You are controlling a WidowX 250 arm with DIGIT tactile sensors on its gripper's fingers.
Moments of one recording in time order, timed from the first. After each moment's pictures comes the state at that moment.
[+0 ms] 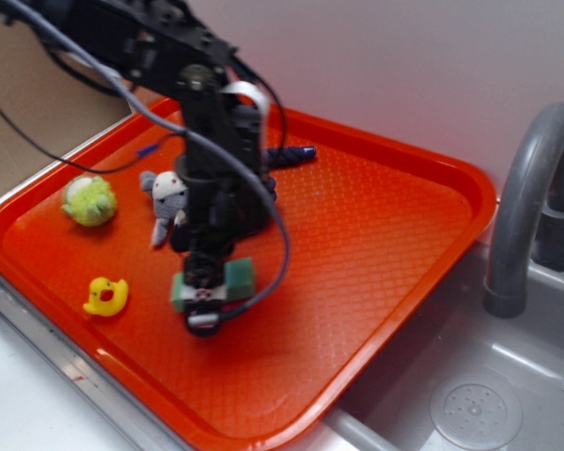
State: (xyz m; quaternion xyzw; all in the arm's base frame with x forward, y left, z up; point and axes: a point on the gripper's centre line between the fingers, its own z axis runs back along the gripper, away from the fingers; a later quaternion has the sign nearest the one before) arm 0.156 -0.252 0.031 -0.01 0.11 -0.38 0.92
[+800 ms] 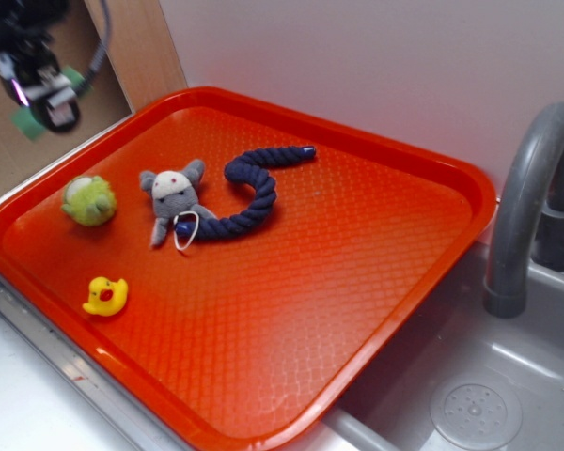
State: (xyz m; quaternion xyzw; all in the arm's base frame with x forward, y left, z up) arm 0.170 -0.109 0.169 -0.01 -0.02 -0.08 1.00
